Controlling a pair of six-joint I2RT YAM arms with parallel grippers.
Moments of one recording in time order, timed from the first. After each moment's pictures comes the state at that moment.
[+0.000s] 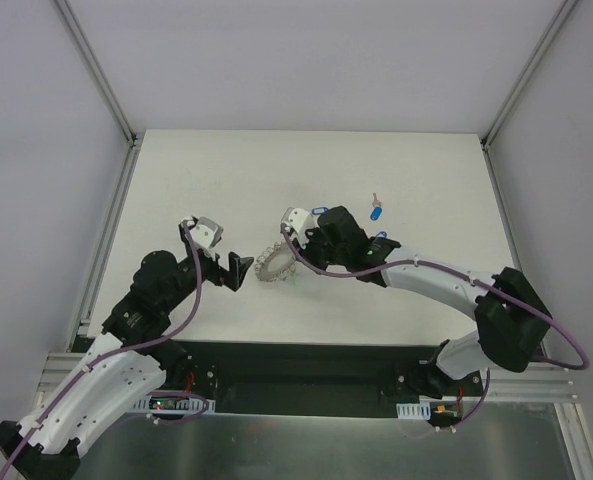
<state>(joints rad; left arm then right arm) -0.57 0.49 0.54 -0.24 0.00 -0.05 0.88 1.49 0.95 -0.12 -0.17 -0.20</state>
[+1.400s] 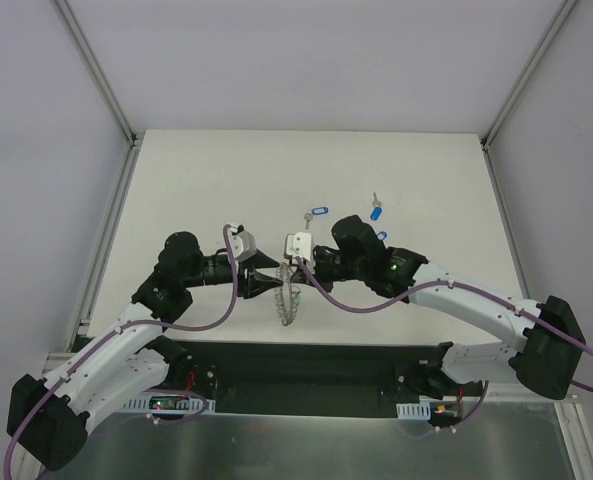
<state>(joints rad) -0.53 0.77 0.49 0.10 0.84 0.04 0.96 1.25 0.93 -0.23 -0.45 -0.40</state>
